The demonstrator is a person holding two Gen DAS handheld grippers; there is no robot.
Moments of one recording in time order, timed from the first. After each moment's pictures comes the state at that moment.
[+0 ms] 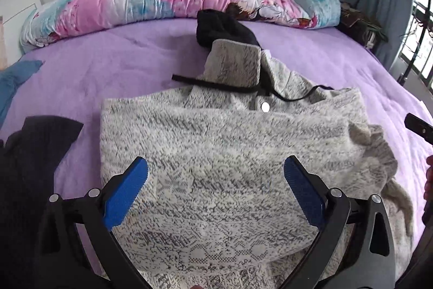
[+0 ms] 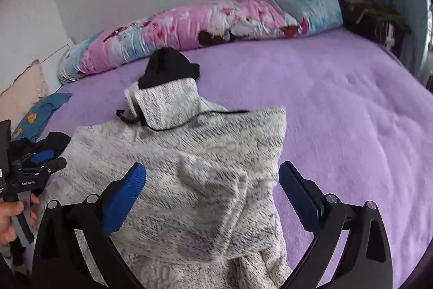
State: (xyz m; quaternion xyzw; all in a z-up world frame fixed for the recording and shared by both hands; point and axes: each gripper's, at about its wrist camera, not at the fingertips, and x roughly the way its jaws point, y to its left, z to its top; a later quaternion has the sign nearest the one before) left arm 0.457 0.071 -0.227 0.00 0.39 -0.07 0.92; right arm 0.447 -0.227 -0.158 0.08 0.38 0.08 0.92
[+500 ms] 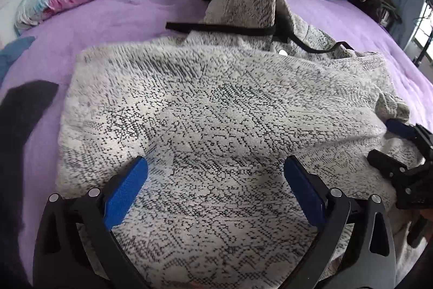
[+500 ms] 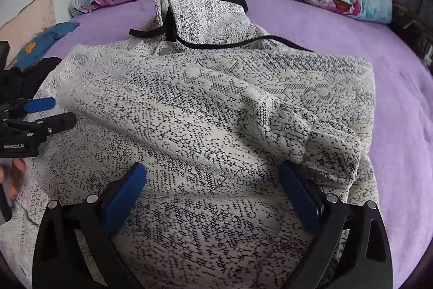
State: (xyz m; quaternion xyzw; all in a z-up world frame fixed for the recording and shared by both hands) left arm 0.471 0.056 -0.301 0.02 0.45 -0.03 0.89; right arm 0.469 -0.142 -0.258 -0.01 0.48 0.13 0.87
